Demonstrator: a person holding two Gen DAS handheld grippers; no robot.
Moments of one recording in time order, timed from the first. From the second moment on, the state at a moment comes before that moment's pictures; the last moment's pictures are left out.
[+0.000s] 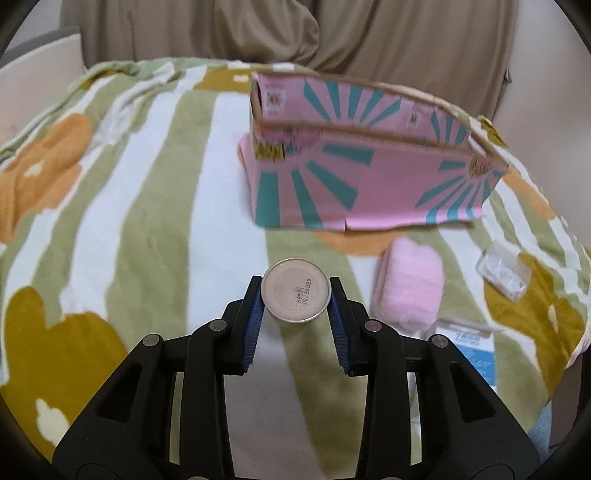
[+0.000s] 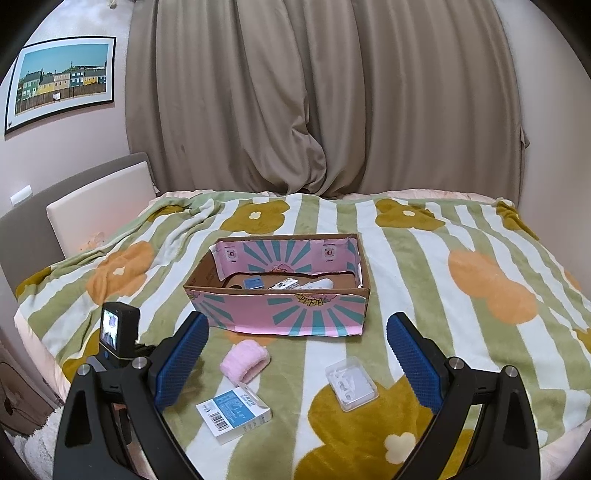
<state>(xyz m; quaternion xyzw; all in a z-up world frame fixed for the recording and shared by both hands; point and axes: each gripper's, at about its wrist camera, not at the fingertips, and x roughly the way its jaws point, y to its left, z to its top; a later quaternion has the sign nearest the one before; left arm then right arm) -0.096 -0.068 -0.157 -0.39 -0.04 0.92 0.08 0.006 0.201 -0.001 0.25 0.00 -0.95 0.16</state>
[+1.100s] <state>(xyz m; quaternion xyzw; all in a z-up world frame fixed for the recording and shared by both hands) 0.006 -0.059 0.049 -0.20 -0.04 0.97 0.11 -0.001 0.171 -0.016 0.28 0.03 -0.93 0.24</state>
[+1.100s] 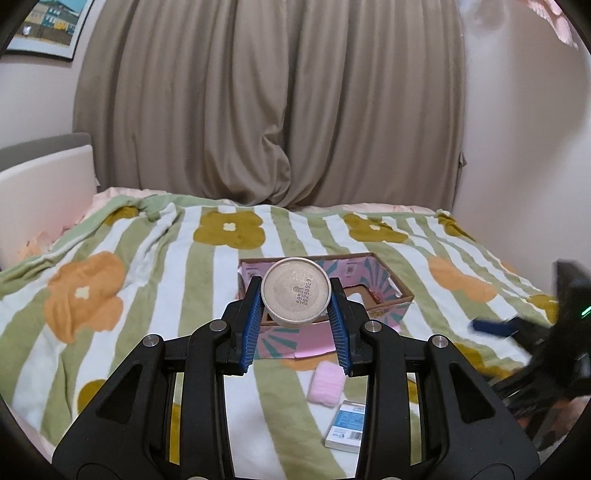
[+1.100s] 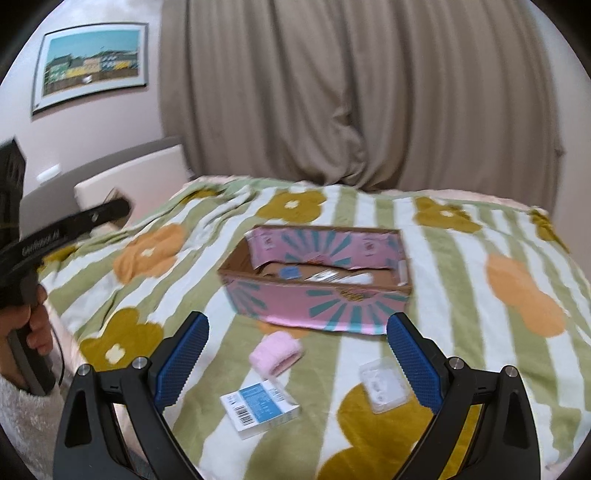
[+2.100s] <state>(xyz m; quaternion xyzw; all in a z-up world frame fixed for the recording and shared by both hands) 0.010 -0.064 0.038 -0.21 -0.03 0.97 0.08 -0.063 0.102 -0.182 0.48 0.13 -0.78 0.39</state>
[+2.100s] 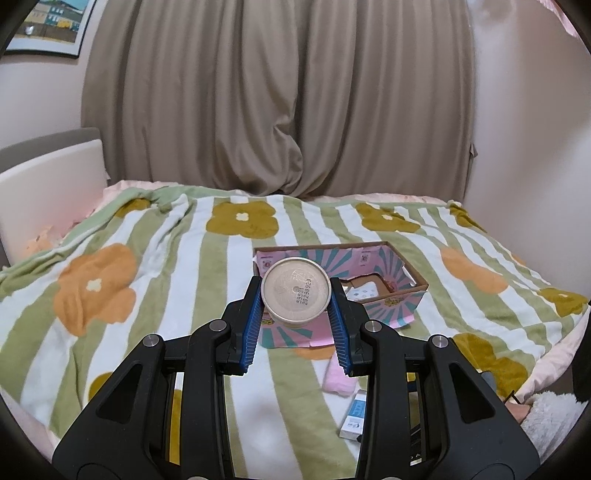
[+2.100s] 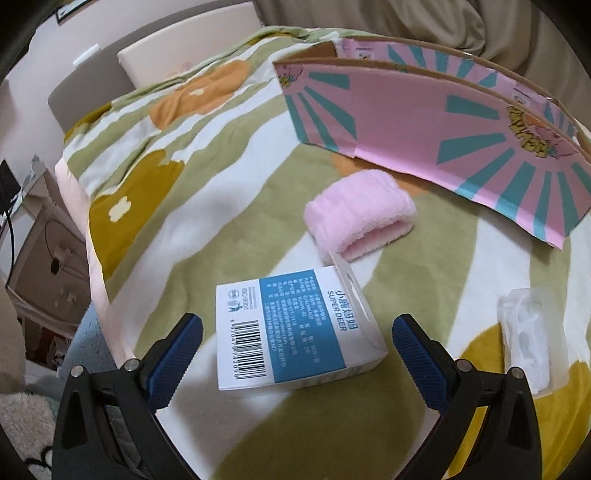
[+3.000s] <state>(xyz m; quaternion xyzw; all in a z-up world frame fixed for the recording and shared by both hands) 0.012 -0.067 0.031 -0.22 -0.04 0.97 0.08 -0.061 0.095 -0.189 0.47 0.15 -0.79 0.37</state>
